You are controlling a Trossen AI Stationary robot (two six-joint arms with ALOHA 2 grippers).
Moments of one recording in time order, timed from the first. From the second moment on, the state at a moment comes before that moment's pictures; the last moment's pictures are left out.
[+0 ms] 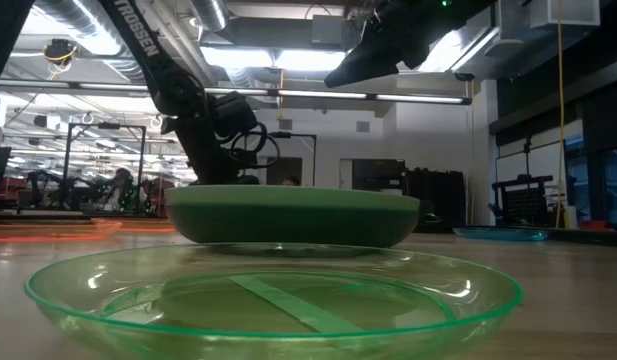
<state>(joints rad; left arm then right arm) 0.62 1.76 0.84 -0.05 -0.15 -0.07 0.22 1.53 1.00 0.00 0.53 -0.24</state>
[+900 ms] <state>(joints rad) 0.62 1.66 0.90 0.00 -0.20 0.00 0.22 1.53 1.00 -0.01 0.56 -0.23</state>
